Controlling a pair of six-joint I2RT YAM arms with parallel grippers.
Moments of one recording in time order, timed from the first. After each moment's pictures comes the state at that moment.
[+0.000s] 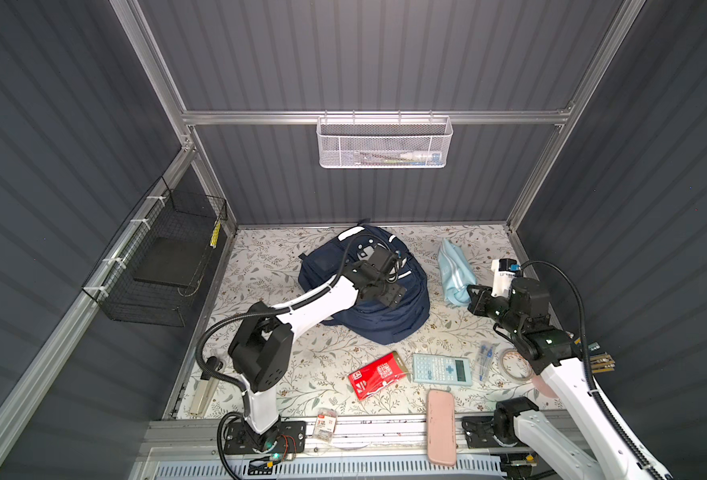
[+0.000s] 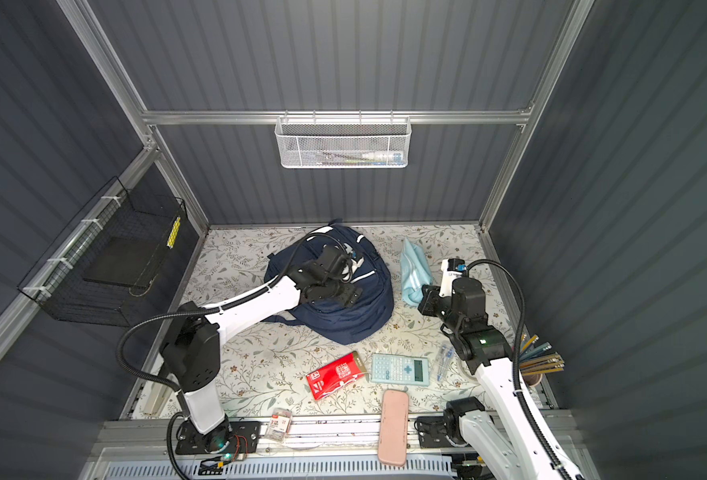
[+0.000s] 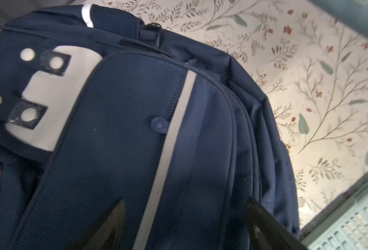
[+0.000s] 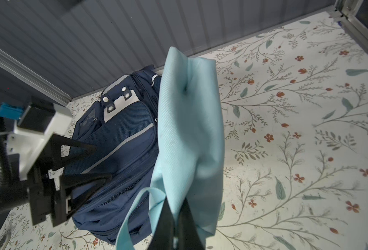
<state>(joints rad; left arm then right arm) -0.82 1.87 1.51 -0.54 -0.08 0.00 0.17 0.80 0.71 -0.39 -0.13 0.39</state>
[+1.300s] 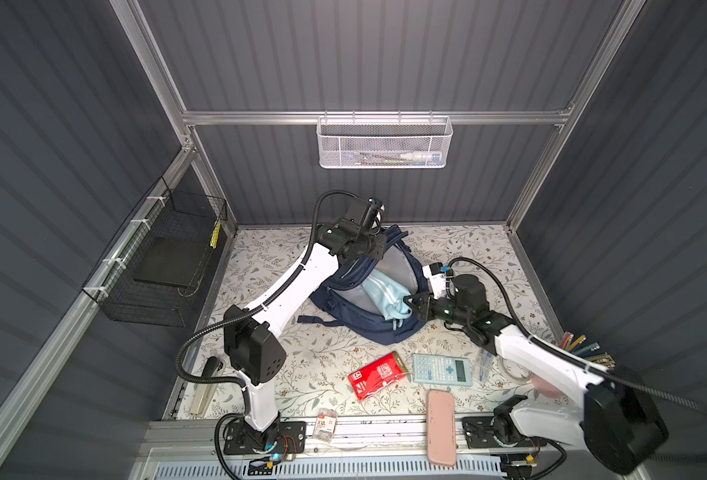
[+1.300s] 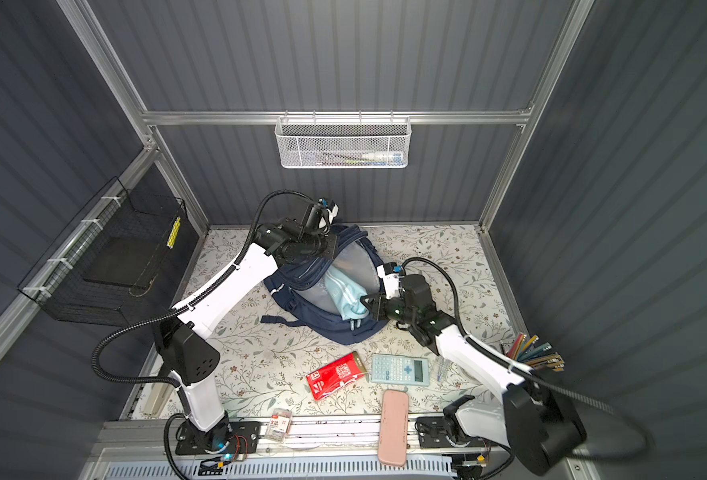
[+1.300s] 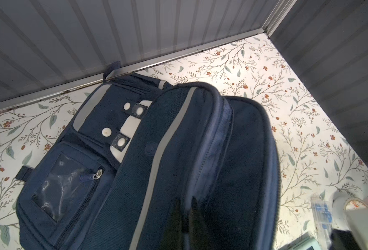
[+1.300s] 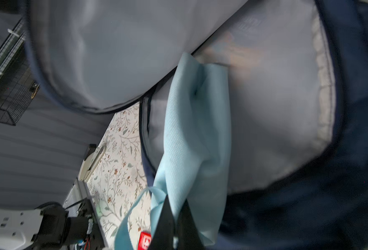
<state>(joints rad) -0.66 1.85 1.95 -0.81 -0.02 -0.22 0.48 1.30 0.69 0.17 -0.44 0.52</state>
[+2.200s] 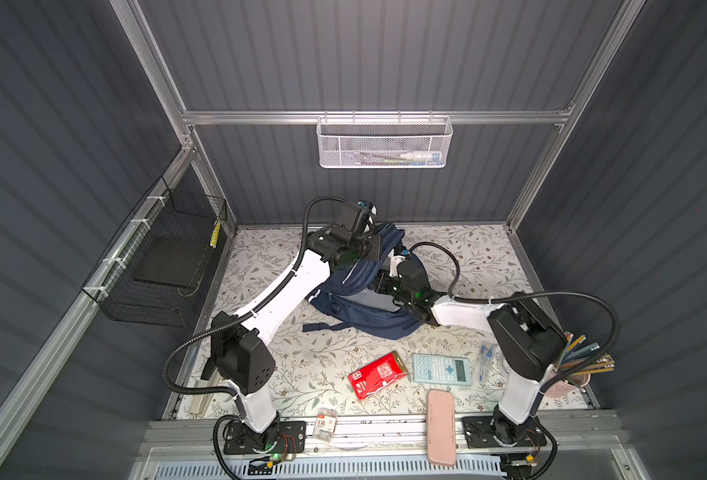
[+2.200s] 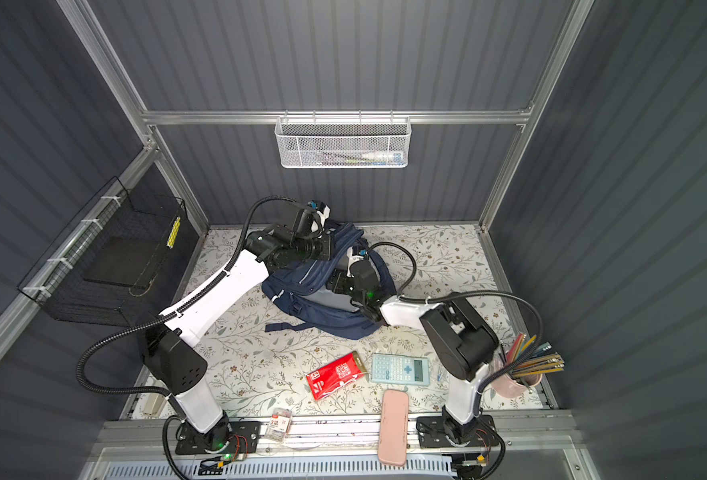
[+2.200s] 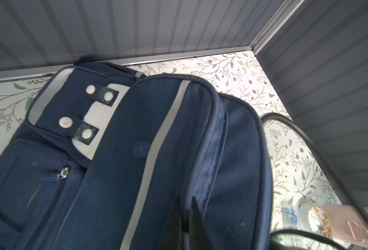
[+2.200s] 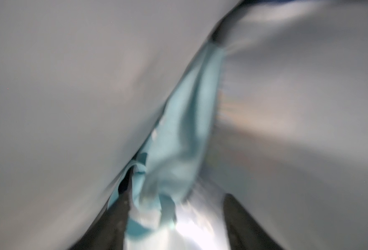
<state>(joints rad) -0.64 1.75 1.75 -0.67 0.05 -0.35 0.66 1.76 0.96 0.44 -0.04 0.70</state>
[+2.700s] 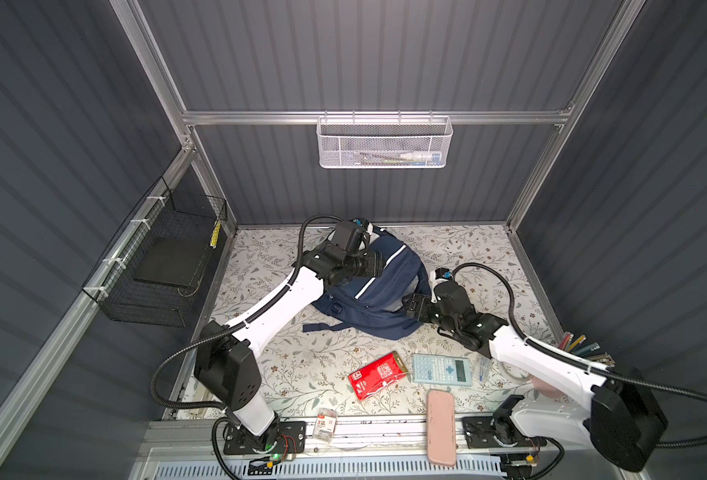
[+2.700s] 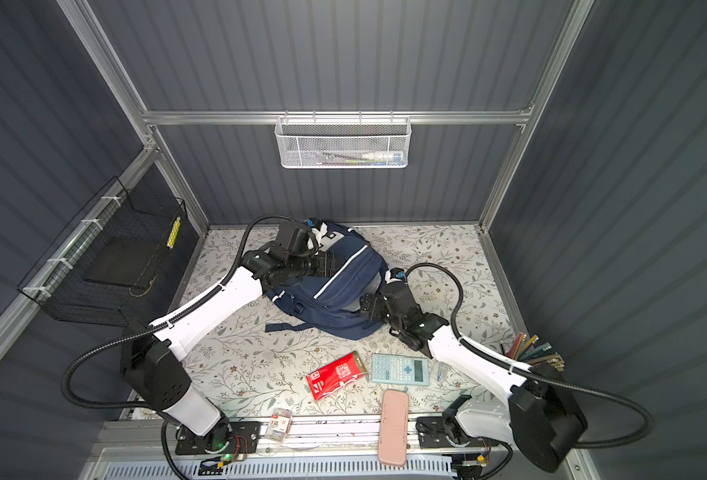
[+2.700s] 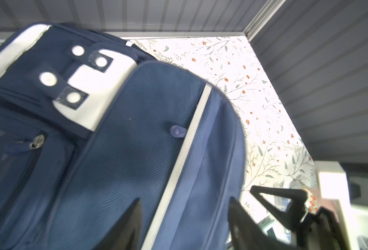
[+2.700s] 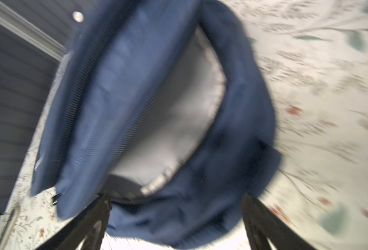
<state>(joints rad) -0.65 1.61 1.48 -0.53 0.12 -0.38 0.61 1.18 0.71 -0.21 0.12 0.66</state>
